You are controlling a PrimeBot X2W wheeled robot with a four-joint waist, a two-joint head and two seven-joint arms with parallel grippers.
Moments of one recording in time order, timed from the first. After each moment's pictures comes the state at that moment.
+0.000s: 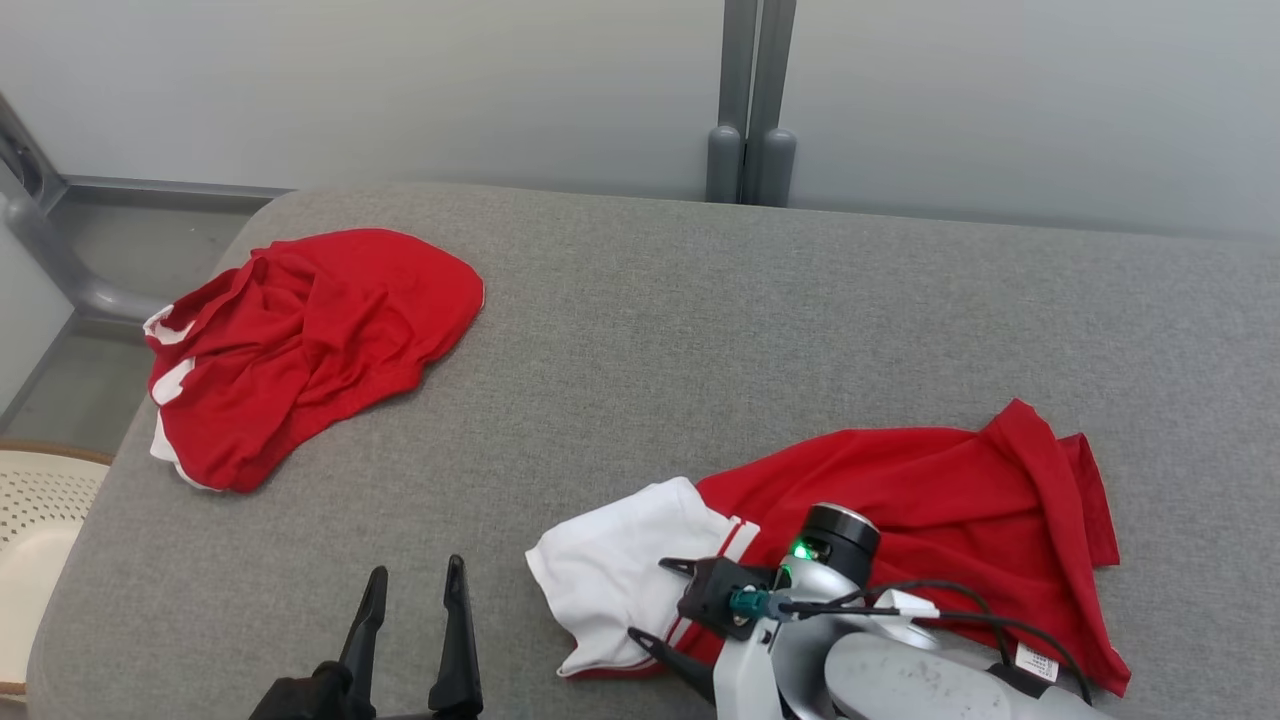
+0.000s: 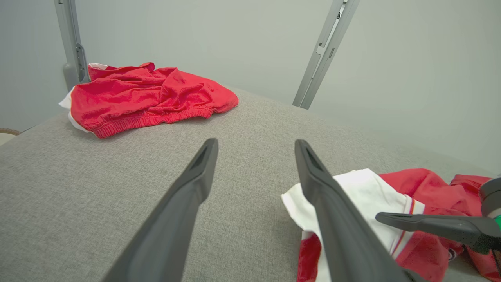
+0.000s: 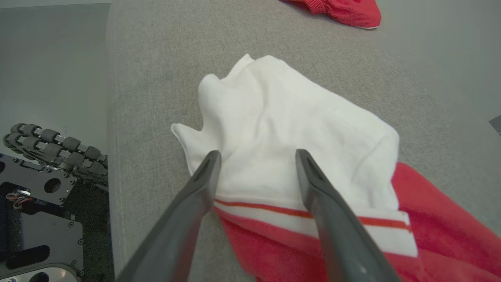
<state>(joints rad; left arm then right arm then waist) 0.15 0.05 -0.24 0.07 -0.37 0.06 -0.26 -0.57 -0.22 1.16 0.54 0.37 0.13 -0.02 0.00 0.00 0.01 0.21</state>
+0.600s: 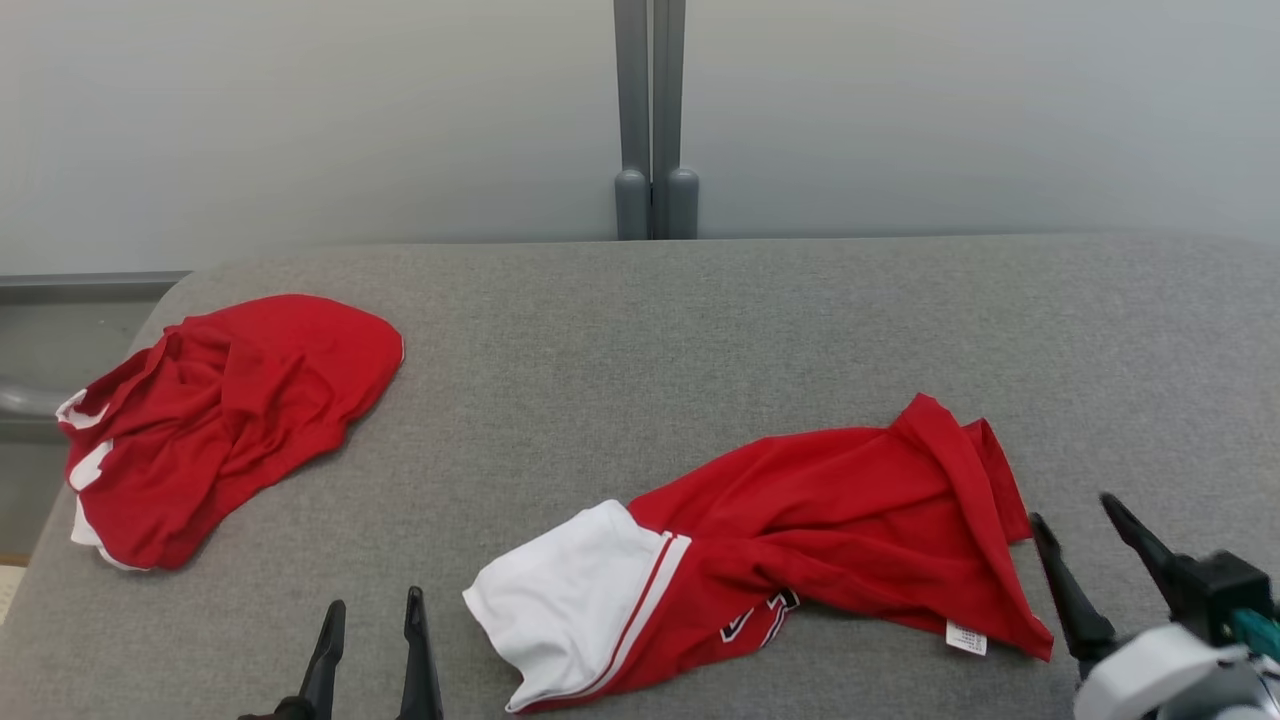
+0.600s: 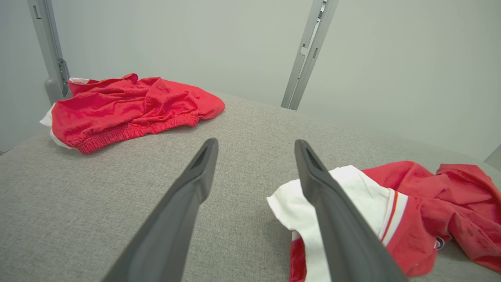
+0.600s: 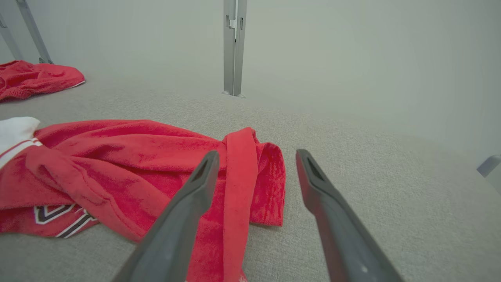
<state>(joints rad) 0.23 0.05 -0.17 0.04 -0.34 0.05 -0.26 0.00 -0.38 0.18 0.26 0.27 0.13 -0.25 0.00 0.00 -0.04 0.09</state>
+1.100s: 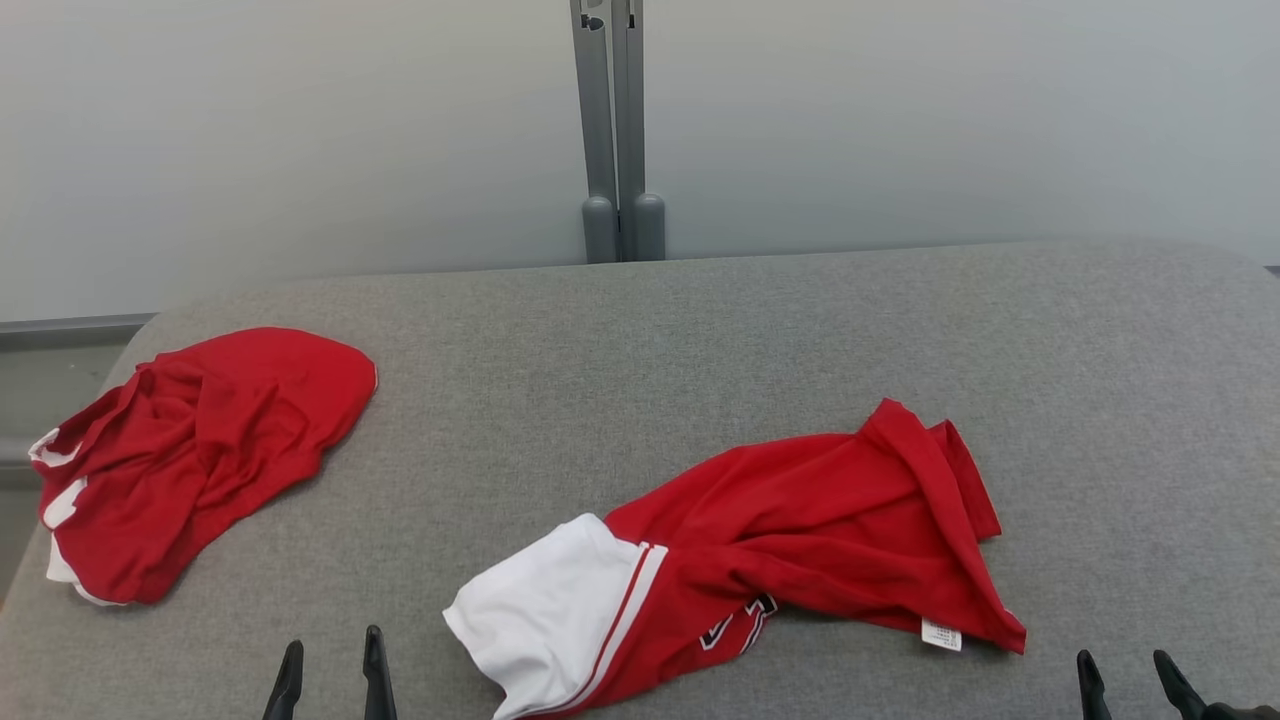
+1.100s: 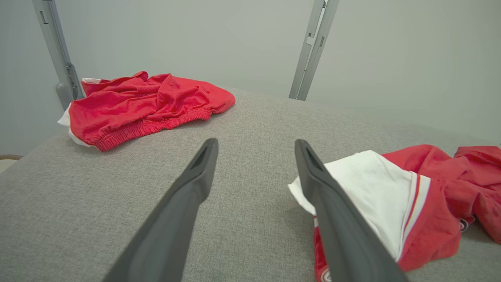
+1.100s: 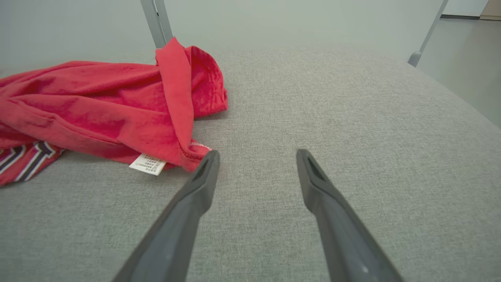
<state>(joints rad) 0.26 0.05 -0.07 0.09 -0.29 0.00 -0.26 0.26 -0.14 -0.11 0.26 0.16 0.13 -0.26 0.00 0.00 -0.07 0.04</state>
